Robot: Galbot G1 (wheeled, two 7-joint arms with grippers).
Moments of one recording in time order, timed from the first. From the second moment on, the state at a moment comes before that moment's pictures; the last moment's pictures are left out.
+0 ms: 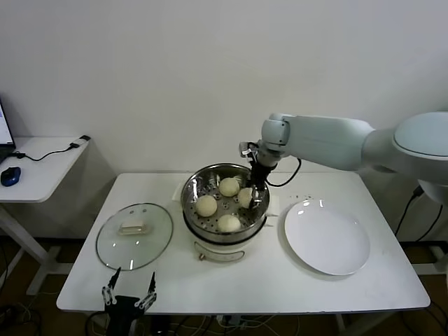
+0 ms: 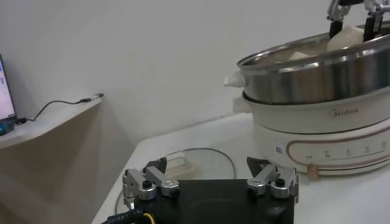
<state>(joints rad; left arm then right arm) 1.85 -1.53 -0.61 -2.10 0.19 0.00 -0.01 0.67 1.29 -1.72 0.99 0.87 -0.30 -1.00</state>
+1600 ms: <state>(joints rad) 1.84 -1.54 -0.64 -2.13 0.23 0.00 -0.01 0.44 0.74 -1.31 1.29 1.03 0.08 -0.63</state>
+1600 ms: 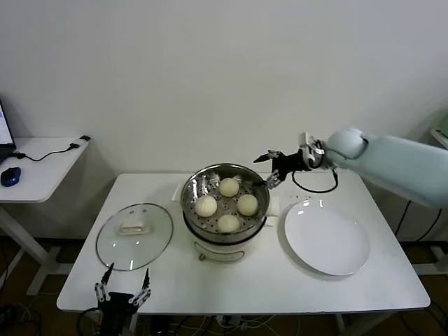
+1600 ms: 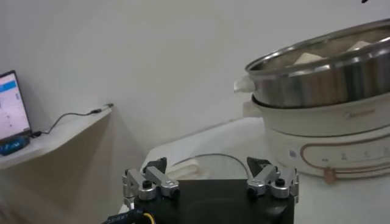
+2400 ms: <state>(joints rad) 1.77 -1.55 -0.72 -2.10 0.66 -0.05 -0.03 -0.82 0.73 0.04 1.55 0.84 0.12 -0.35</state>
